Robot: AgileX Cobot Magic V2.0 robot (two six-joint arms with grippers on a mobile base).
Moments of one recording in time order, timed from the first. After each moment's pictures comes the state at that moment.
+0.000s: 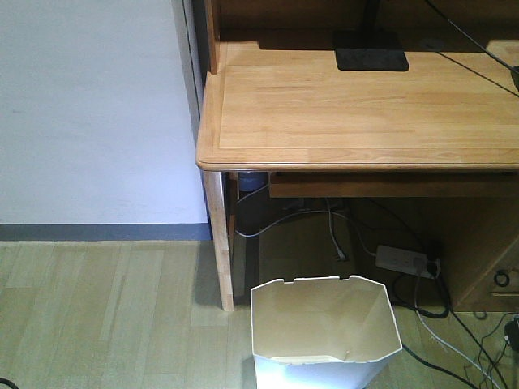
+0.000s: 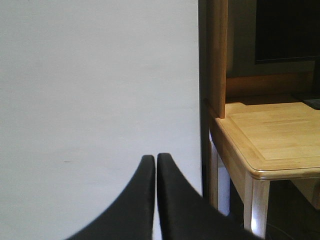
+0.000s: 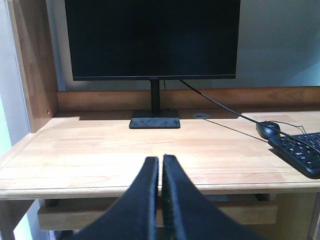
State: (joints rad) left arm 0.01 -0.02 0.03 0.03 0.08 0.00; right arm -0.04 -0.01 0.03 -0.12 0.05 0.11
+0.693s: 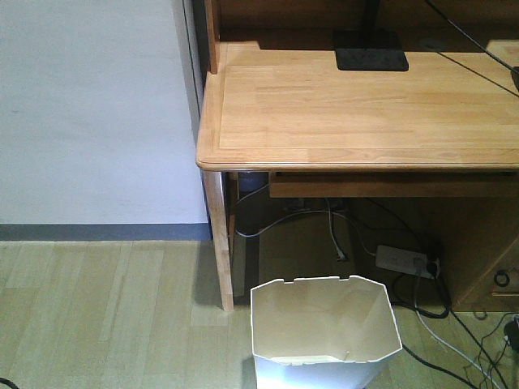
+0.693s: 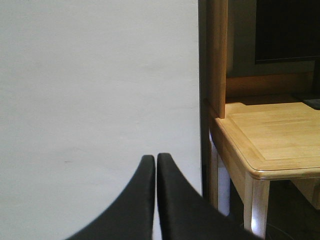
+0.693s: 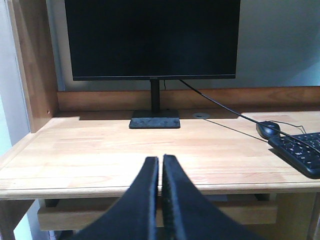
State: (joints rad) left arm 0.01 -0.02 0.03 0.03 0.08 0.00; right arm -0.04 -0.01 0.03 -0.12 0.05 0.11
